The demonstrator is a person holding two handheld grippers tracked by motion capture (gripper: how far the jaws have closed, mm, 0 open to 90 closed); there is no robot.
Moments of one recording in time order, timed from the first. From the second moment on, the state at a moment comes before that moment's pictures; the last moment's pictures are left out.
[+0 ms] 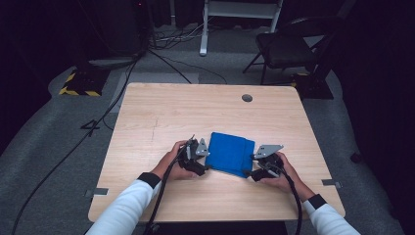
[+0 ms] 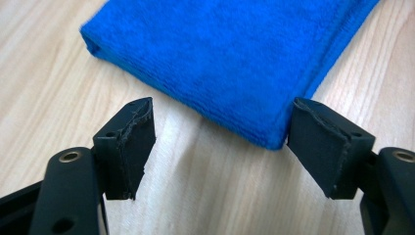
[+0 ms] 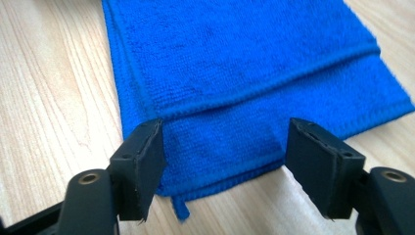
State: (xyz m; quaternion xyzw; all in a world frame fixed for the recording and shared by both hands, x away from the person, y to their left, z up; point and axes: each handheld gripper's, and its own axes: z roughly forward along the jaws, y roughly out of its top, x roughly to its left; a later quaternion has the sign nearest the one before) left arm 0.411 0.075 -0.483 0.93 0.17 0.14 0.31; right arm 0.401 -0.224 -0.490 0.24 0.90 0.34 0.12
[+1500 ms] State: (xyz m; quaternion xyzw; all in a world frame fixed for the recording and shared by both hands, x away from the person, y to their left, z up) left arm 0.395 0.117 -0.468 0.91 0.22 0.15 0.33; right arm 0.423 -0.233 -0.467 0.25 0.89 0.36 0.15
